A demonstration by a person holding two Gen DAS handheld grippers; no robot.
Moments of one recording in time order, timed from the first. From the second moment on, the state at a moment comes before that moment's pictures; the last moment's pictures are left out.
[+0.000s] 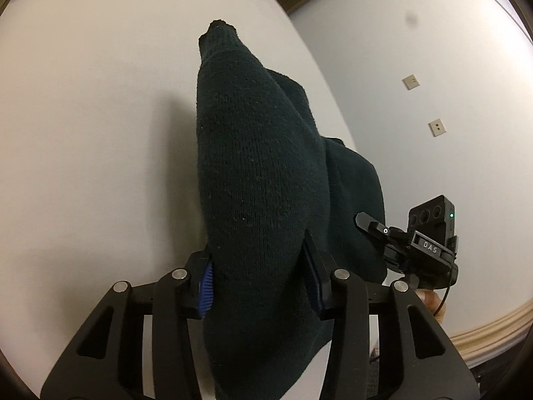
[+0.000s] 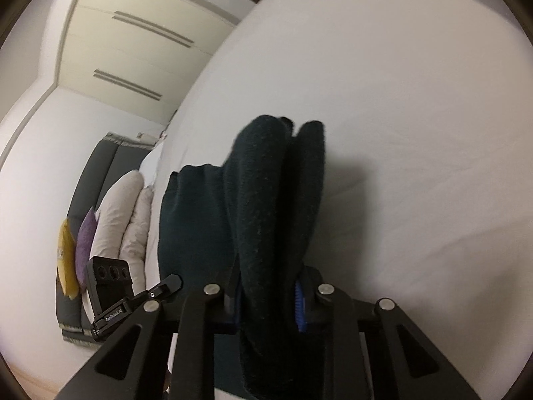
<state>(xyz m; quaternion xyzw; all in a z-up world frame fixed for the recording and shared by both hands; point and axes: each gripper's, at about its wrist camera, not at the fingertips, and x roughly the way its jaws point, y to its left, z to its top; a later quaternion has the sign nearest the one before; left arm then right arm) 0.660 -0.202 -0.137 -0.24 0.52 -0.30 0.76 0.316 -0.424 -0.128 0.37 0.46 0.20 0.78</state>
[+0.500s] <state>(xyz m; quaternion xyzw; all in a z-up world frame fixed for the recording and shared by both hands) 0.542 -0.072 -0.070 -0.22 0.49 -0.25 0.80 0.230 -0.283 -0.081 0.35 0.47 0.30 0.75</state>
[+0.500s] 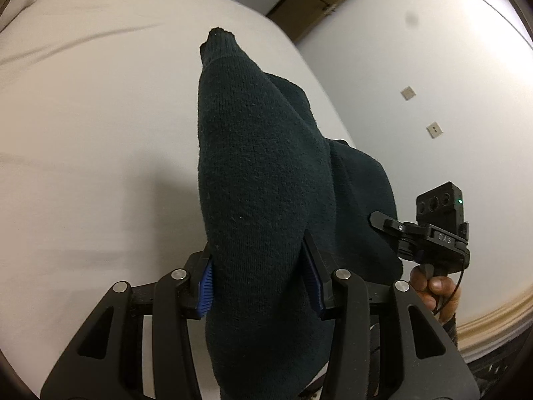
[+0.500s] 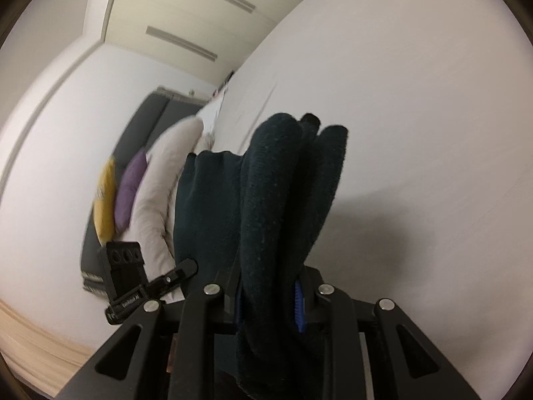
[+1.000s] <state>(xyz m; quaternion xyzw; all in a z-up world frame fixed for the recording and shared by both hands) 0.553 -0.111 -0.156 -0.20 0.52 -0.20 0.81 0.237 -0.257 -0.191 0.39 0.52 0.25 0.72</state>
